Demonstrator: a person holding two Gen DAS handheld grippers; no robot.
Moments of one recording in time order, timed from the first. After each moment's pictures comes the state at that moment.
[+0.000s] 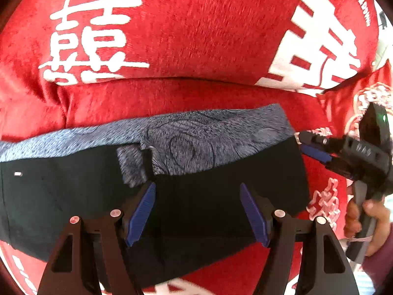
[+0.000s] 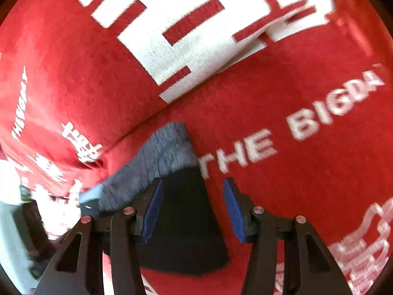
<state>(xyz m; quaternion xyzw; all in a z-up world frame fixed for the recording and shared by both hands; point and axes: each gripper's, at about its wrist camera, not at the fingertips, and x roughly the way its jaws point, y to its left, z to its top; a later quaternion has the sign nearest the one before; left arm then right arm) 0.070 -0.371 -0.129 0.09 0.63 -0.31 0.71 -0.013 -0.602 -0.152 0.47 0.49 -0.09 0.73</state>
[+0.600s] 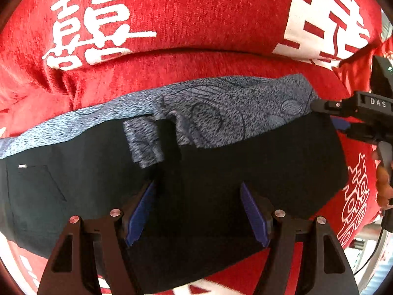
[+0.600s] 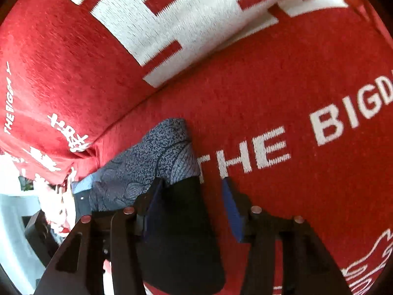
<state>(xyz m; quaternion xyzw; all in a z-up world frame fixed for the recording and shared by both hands) 0.048 -0.345 -0.157 0.16 0.62 -0.29 0.71 0.001 -0.584 -0.167 0.44 0.54 -0.10 0.71</state>
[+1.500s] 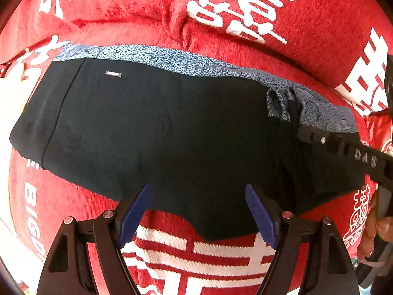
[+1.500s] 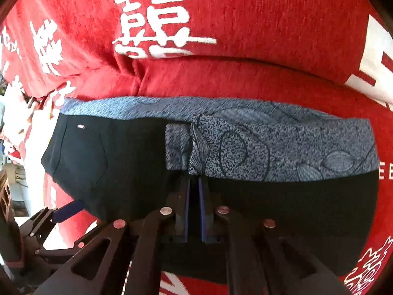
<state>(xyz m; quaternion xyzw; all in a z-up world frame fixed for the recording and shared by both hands) 0.060 -0.182 -0.155 0.04 0.65 -0.17 0.74 0.093 -0.370 -0.143 0.20 0.62 0.00 0.76</state>
